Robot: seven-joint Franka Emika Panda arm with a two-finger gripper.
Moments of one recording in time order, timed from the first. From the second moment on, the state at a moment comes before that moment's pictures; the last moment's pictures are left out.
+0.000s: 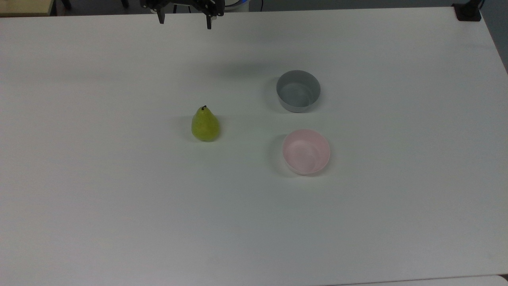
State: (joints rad) arm 0.06 0.03 -0.07 -1.63 -0.06 1.58 0.04
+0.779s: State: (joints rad) arm 0.07 0.03 -0.09 -1.62 -0.03 1.58 0.02
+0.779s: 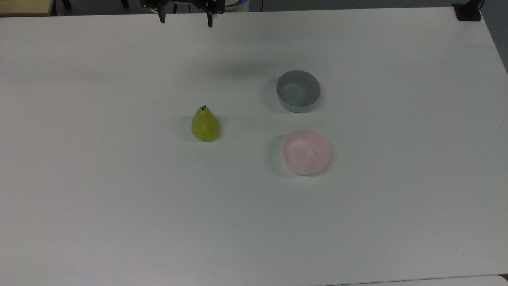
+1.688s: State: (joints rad) arm 0.08 0.12 -0.10 -1.61 -0.03 1.80 0.02
